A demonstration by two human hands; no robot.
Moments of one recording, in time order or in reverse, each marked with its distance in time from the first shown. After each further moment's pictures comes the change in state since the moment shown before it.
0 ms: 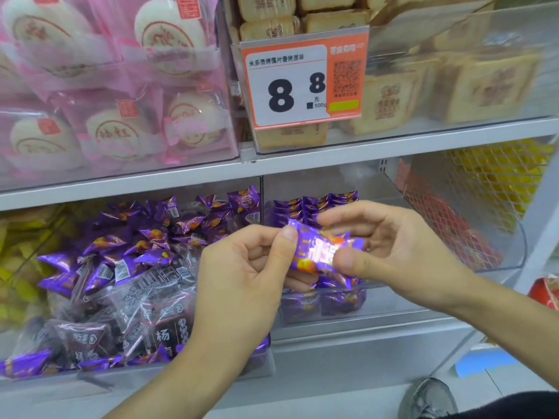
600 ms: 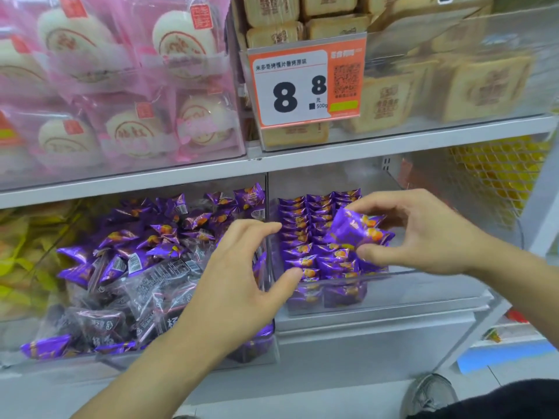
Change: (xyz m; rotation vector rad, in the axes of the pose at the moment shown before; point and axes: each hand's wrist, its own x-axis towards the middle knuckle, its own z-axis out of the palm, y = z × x) left_hand 0.002 -0.027 -0.041 0.809 -0.185 0.290; right_hand 0.004 -0.006 -0.044 -0.735 -0.036 -0.124
